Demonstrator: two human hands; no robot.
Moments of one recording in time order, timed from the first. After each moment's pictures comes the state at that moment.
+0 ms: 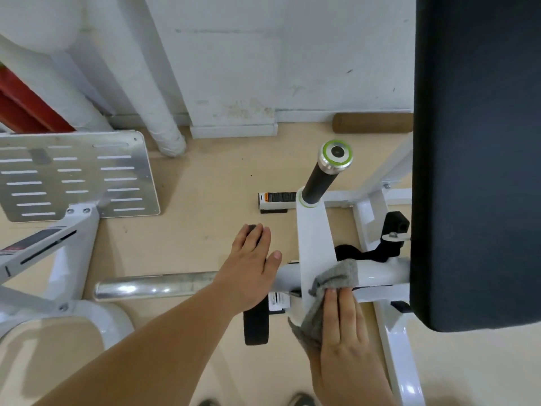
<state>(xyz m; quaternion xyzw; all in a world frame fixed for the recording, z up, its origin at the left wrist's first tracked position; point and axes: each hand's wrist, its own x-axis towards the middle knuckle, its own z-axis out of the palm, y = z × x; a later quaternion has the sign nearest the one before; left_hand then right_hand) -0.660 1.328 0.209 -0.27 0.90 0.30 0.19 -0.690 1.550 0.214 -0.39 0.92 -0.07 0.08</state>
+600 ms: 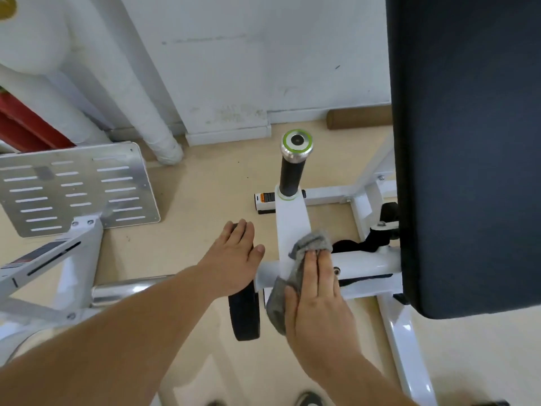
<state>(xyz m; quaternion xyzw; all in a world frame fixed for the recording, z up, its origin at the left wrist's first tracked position) -0.670 1.317 0.200 -0.25 0.91 0.19 0.27 -0.715 1.520 0.223 -0.36 0.91 -0.15 0.14</state>
